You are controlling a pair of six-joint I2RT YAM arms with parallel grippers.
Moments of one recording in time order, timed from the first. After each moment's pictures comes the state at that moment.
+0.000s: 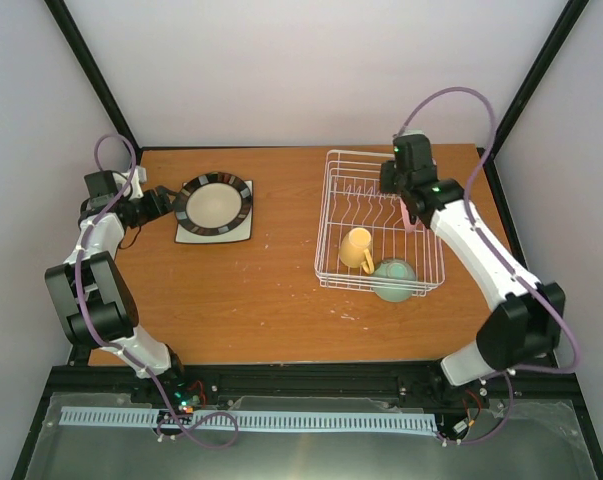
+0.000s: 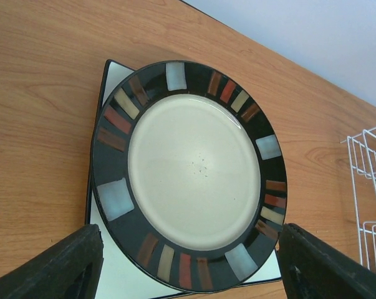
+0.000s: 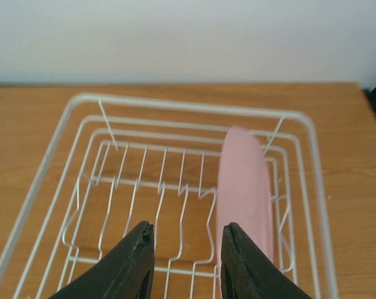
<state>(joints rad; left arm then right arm) 0.38 1.61 1.12 -0.34 0.63 -0.13 0.35 1.46 1.39 -0.51 0.32 0.20</state>
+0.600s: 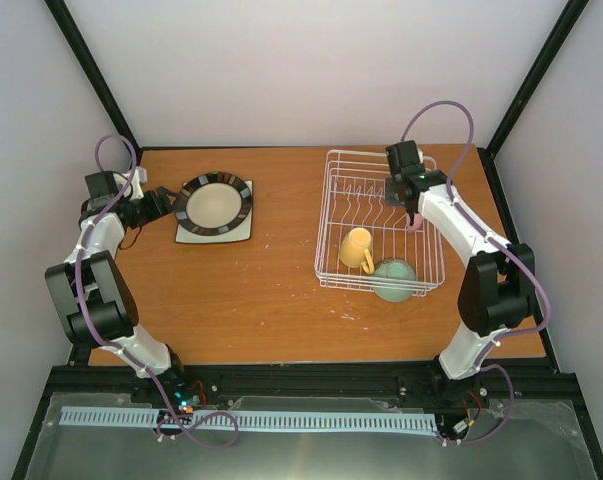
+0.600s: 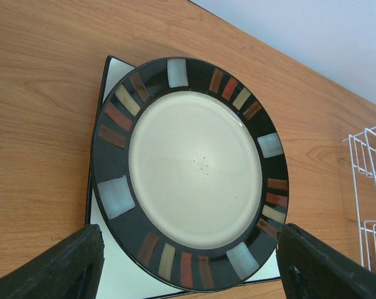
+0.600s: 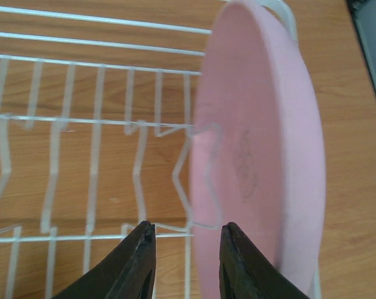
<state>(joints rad) 0.38 1.61 1.12 -0.34 0.63 -0.13 0.30 1.71 1.44 -0.66 0.37 0.21</state>
